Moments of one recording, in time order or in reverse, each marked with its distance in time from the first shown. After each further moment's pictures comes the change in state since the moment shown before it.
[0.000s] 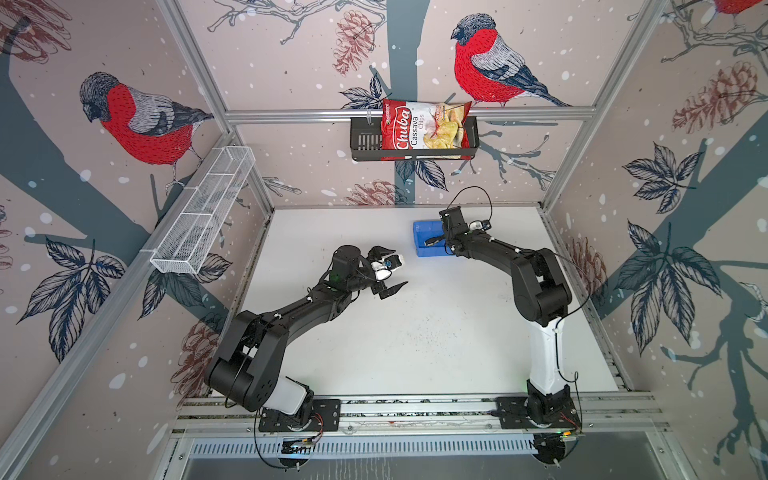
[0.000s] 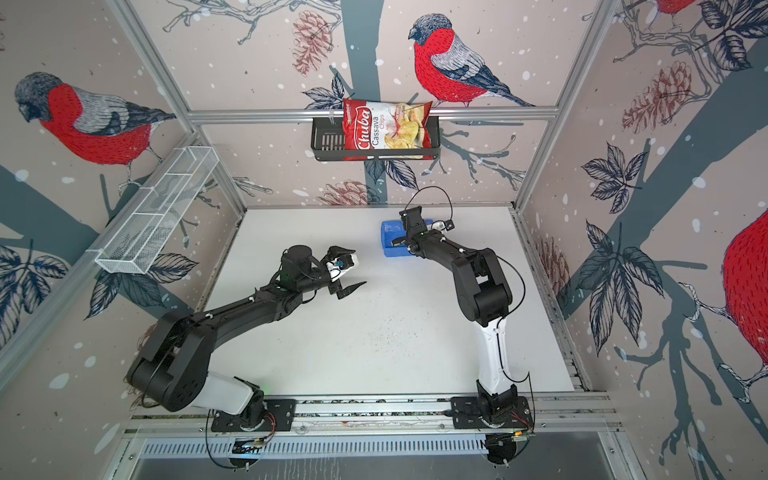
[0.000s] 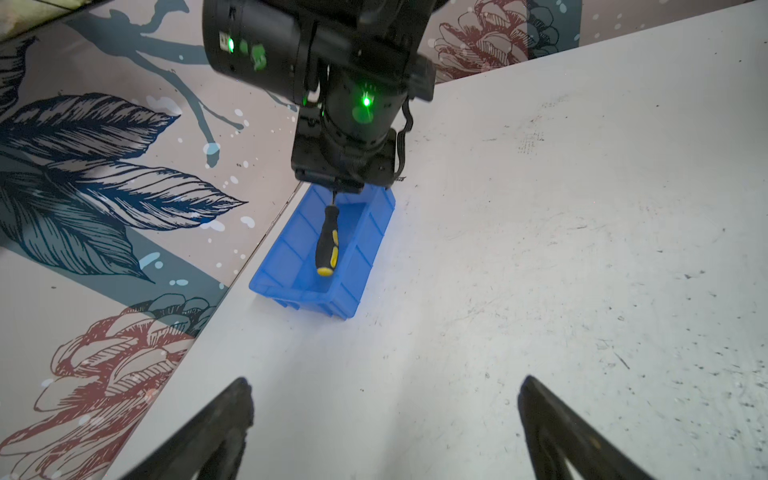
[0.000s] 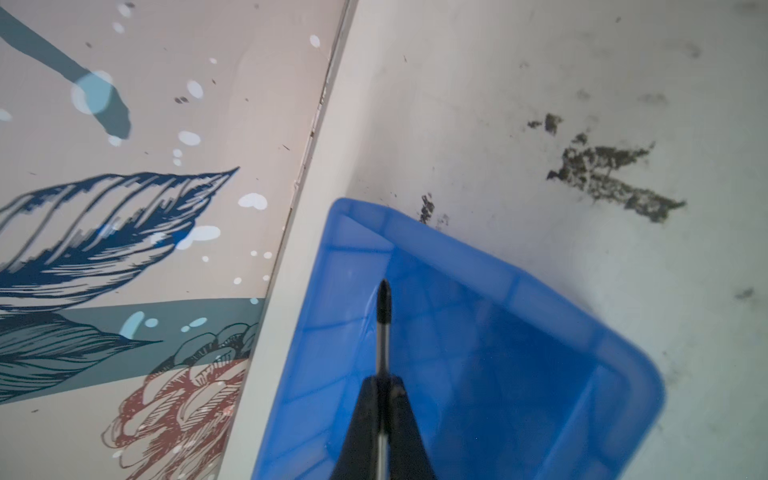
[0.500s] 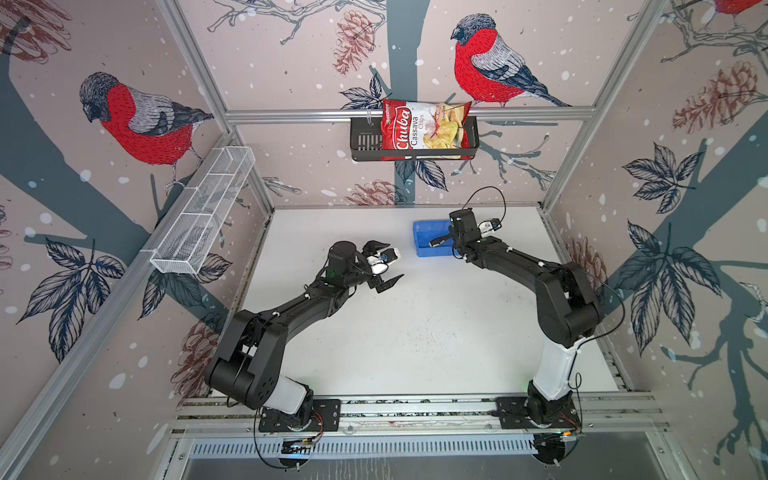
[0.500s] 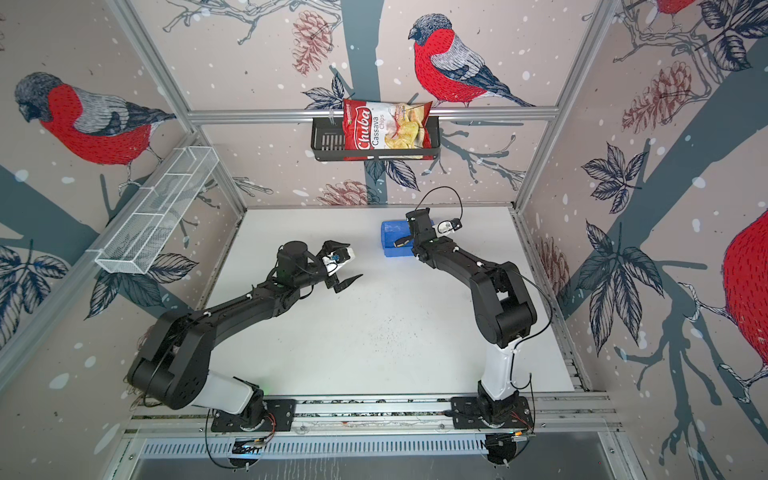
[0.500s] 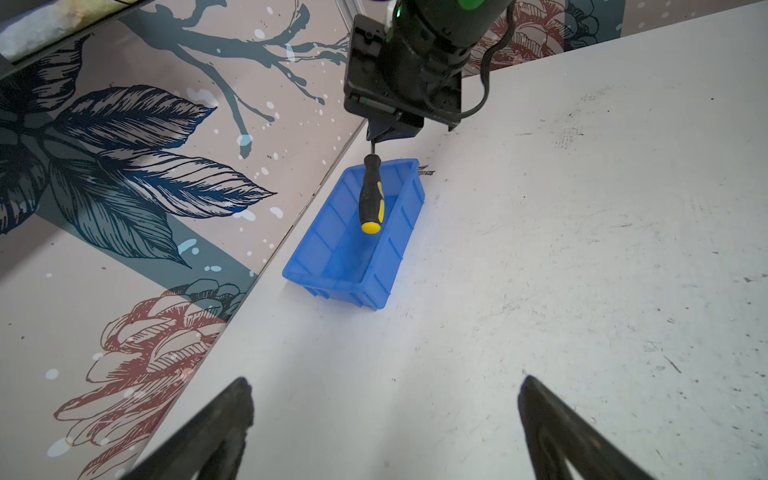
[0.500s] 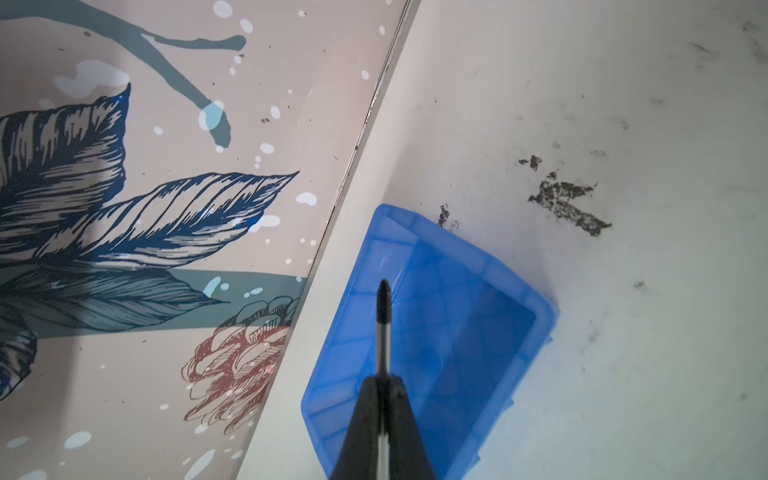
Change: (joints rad) left arm 0.037 0.013 0.028 0.000 -0.026 0.000; right arm 0.008 -0.235 -0.209 0.093 0.019 -0.073
